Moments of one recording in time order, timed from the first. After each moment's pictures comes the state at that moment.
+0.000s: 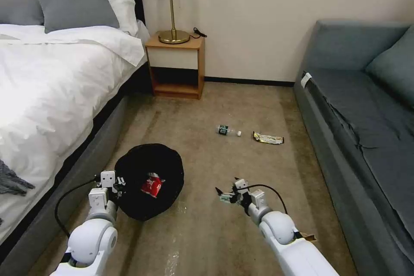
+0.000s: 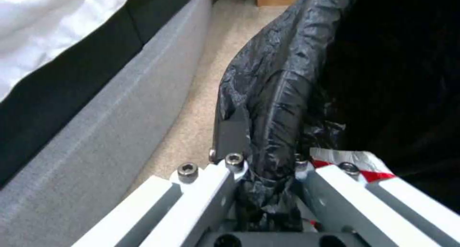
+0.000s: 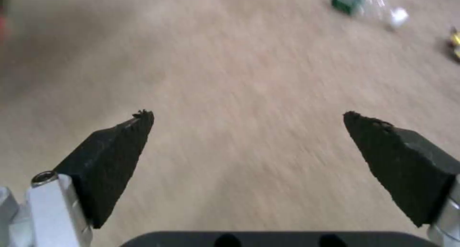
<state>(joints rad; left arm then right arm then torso) 1.40 -1.22 -0.56 -1.92 -0.28 0.37 -0.25 -1.13 1.24 0.16 1.49 0.18 -0.20 -0.17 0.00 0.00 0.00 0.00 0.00</state>
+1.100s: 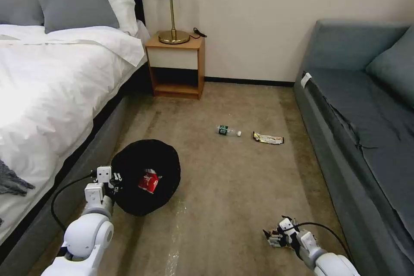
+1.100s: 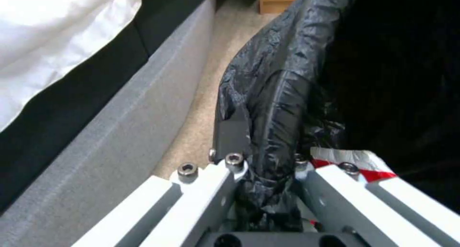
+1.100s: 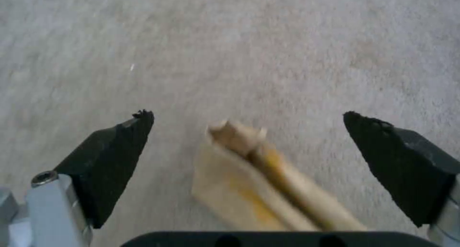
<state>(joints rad) 1.37 -1.20 -0.58 -1.92 -0.31 0.39 -0.25 -1.52 0.97 0.34 1.61 0.09 -0.19 -0.21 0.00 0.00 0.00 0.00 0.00</state>
